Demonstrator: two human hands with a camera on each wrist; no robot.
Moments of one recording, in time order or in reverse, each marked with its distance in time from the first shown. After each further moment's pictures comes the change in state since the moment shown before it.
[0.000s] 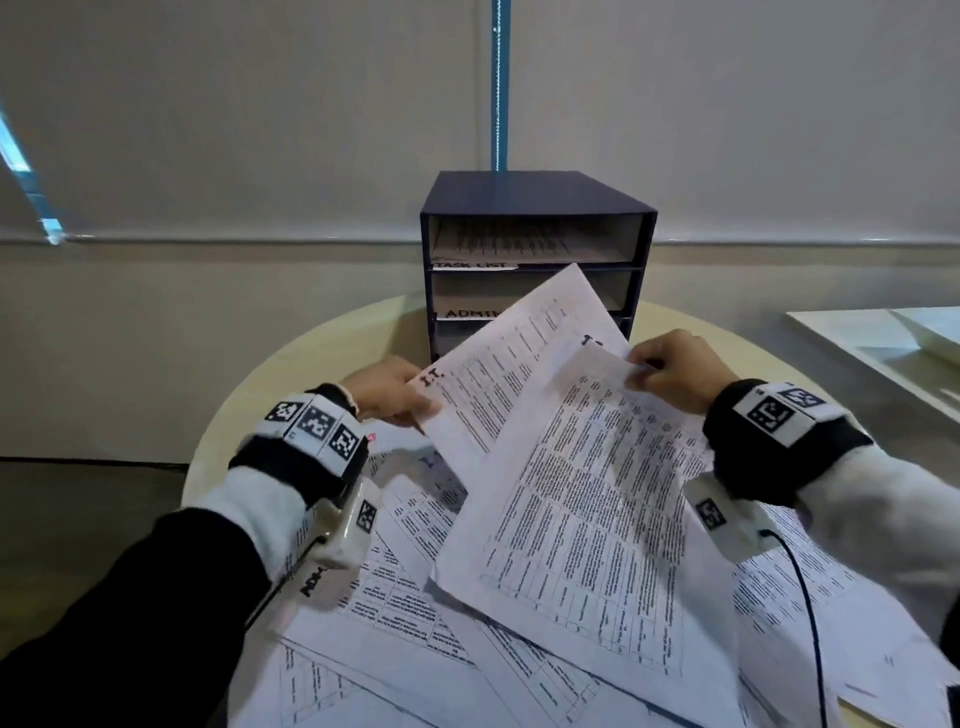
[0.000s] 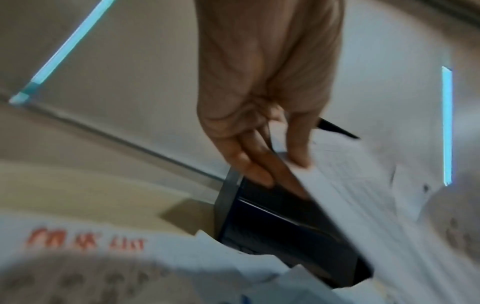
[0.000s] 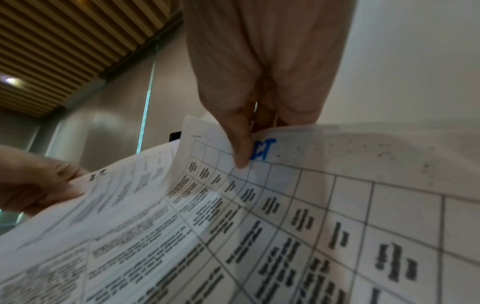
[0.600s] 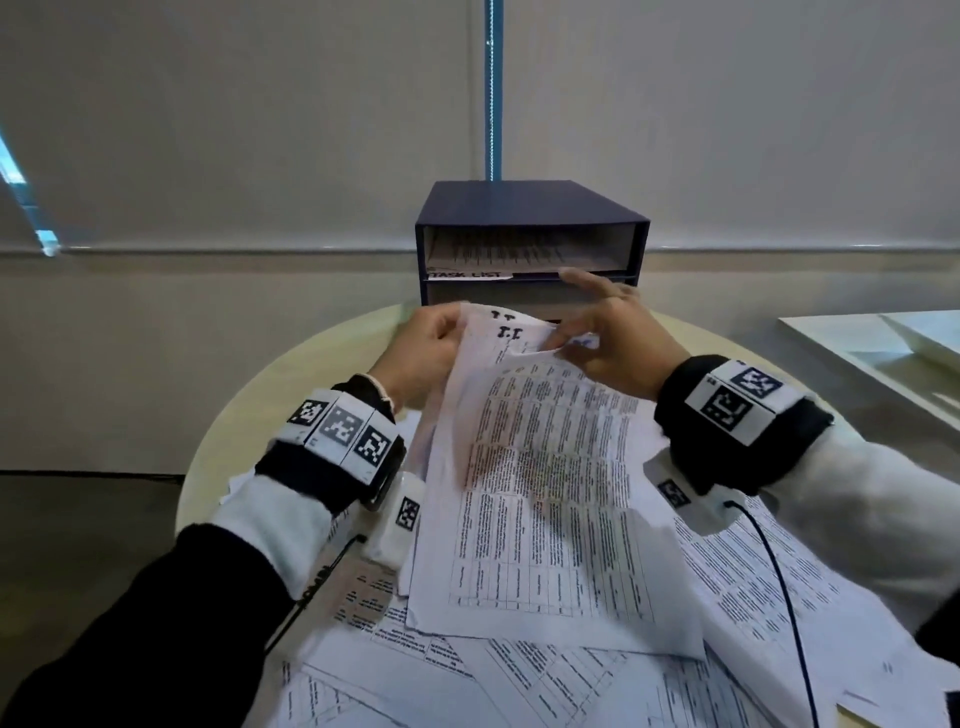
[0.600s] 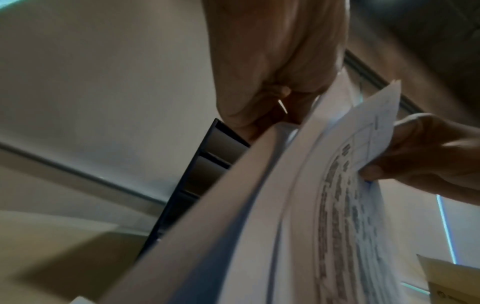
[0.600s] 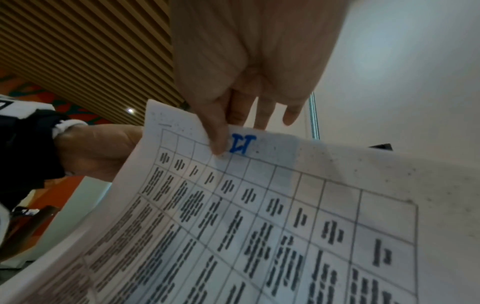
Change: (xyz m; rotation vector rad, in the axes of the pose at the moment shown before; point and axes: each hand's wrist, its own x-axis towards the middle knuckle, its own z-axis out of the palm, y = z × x) left_hand -0.013 0.054 0.012 -0.279 0.293 0.447; right_hand -0.002 -0.061 -0.010 -0.095 0.076 -0.454
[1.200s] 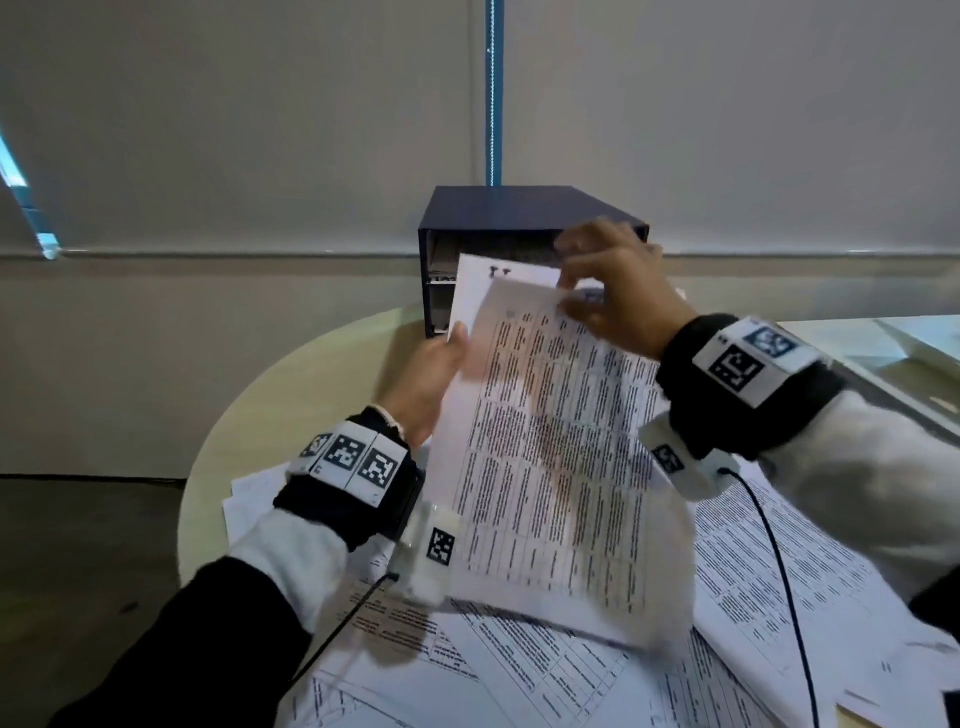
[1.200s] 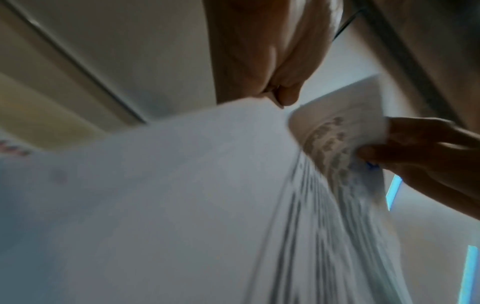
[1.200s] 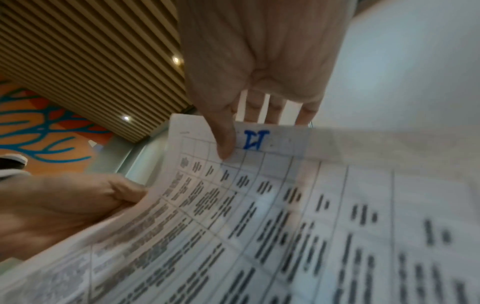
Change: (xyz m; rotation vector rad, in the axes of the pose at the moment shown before) left_hand -0.014 -0.011 0.012 -0.393 -0.033 -0.177; right_hand 0.021 -0.006 -0.024 -0.115 0.142 -0.010
